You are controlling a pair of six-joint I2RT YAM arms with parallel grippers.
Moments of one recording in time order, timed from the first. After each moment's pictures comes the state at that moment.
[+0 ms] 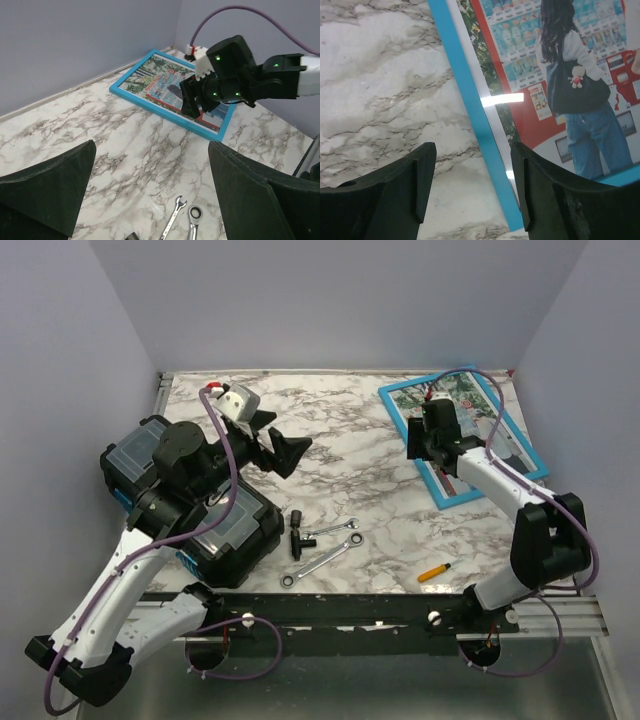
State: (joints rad) left arm -0.53 0.90 1.16 -0.24 0.27 -0.15; right arm 0.30 1.51 1.08 -0.32 0.30 0.19
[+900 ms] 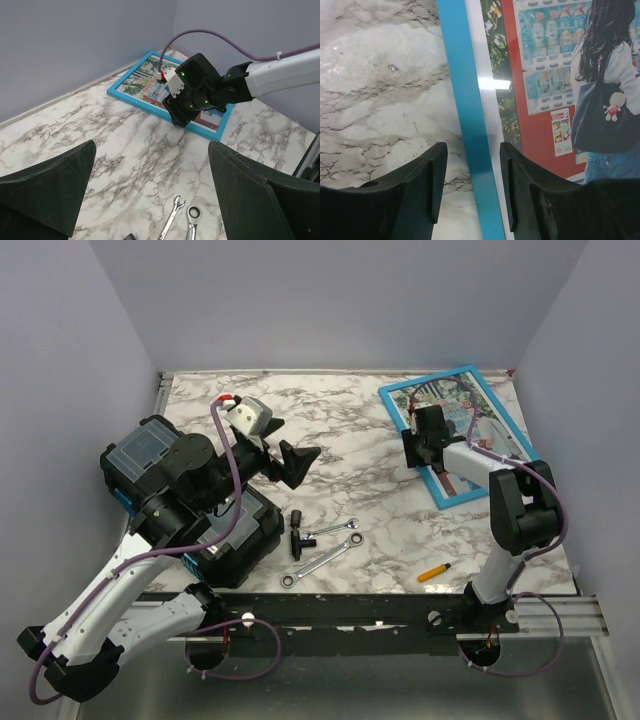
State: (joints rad) left arm -0.70 0.86 1.13 -0.23 0.10 -0.10; right arm 0.26 1.78 1.09 -0.18 0.22 -0.04
